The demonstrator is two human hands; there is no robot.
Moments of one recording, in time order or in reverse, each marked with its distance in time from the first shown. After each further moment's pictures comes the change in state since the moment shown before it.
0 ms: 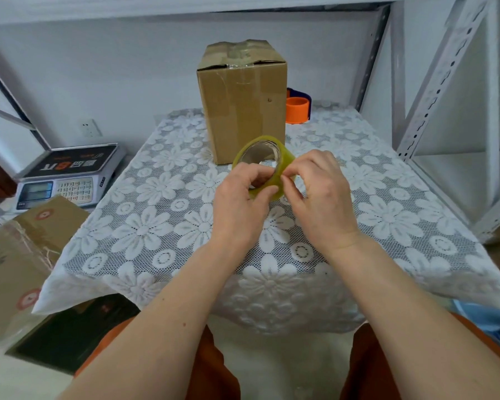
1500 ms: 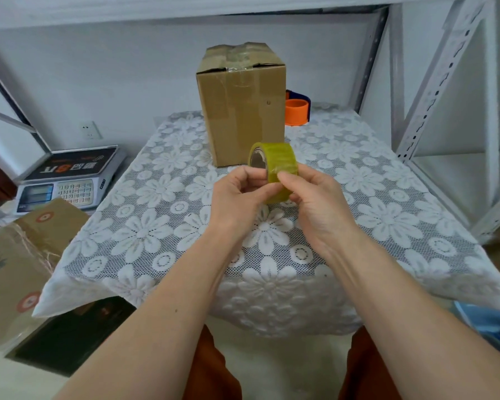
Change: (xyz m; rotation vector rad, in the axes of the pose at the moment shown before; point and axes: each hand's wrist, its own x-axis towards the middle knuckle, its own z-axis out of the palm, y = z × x) left_hand 0.007 0.004 -0.002 -0.530 -0.064 -0.364; right_hand 0.005 -0.015 -0.008 1.077 -0.190 0.843
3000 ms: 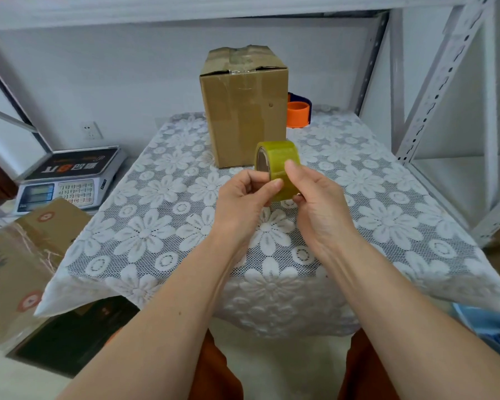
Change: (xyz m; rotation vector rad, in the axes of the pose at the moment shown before) left_hand -0.001 -0.001 0.003 -0.074 -0.003 -0.017; right_hand -0.005 -0.003 0.006 0.177 0.041 0.024
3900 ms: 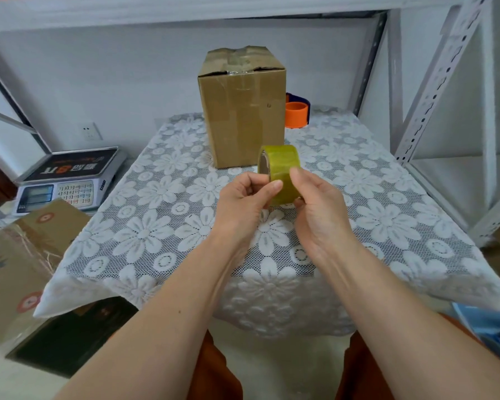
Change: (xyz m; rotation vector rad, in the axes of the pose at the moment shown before) left_hand -0.001 -0.002 0.003 -0.048 -0.012 -0.031; right_hand -0.004 0.002 0.004 0.132 0.101 0.040
